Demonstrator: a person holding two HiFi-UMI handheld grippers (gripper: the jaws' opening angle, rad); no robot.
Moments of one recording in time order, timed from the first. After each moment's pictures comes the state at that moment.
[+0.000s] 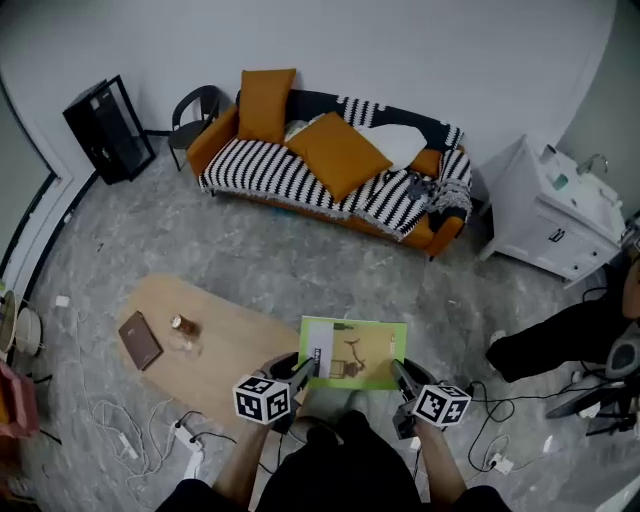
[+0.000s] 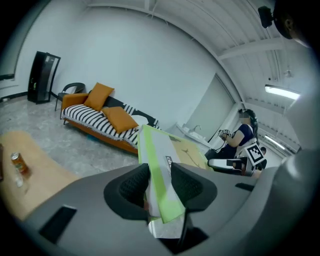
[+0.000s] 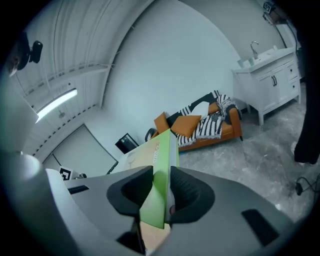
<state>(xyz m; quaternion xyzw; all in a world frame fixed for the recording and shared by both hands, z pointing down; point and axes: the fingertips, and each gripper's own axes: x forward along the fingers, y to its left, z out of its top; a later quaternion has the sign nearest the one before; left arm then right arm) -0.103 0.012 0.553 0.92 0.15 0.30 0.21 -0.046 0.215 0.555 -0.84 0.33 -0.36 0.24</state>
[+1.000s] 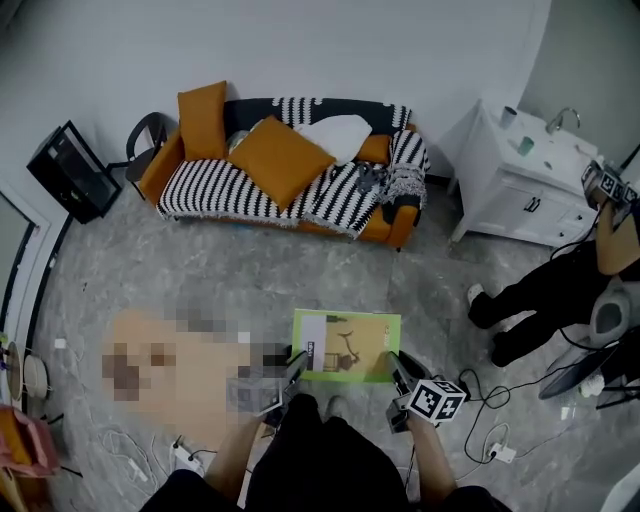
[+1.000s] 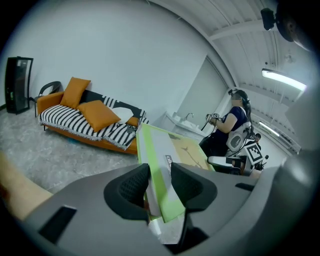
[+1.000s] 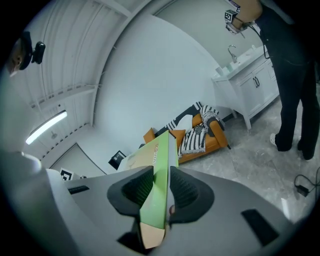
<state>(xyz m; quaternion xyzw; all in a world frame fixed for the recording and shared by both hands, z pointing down) 0.048 0.184 0.557 0.90 0.21 0.34 0.16 0.078 0.394 0.571 -0.85 0.28 -0.32 0.32</state>
